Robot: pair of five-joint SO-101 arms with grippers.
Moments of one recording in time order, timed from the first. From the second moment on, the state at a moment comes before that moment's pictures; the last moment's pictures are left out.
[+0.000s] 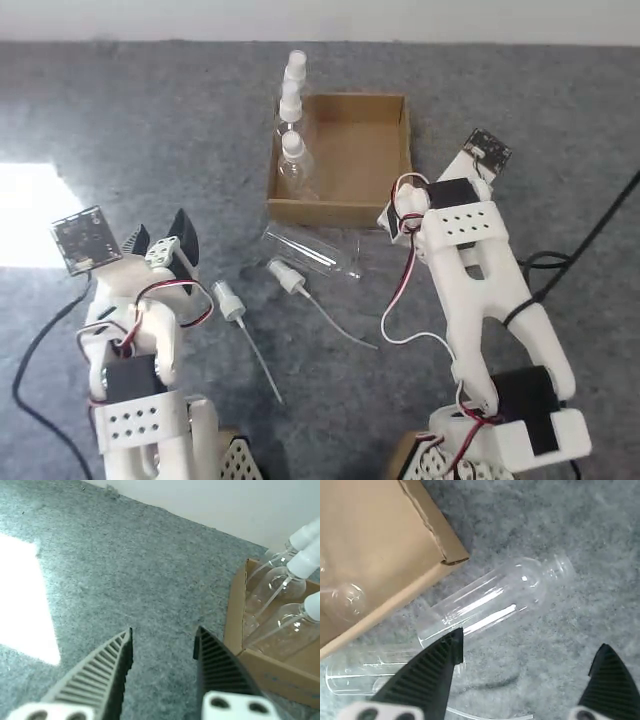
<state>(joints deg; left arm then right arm) -18.0 -78.5 78.5 42.7 17.0 -16.0 -6.9 21.7 67.9 -50.4</state>
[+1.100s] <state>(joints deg) -18.0 -78.5 78.5 42.7 17.0 -12.3 4.4 21.2 56.7 -53.4</state>
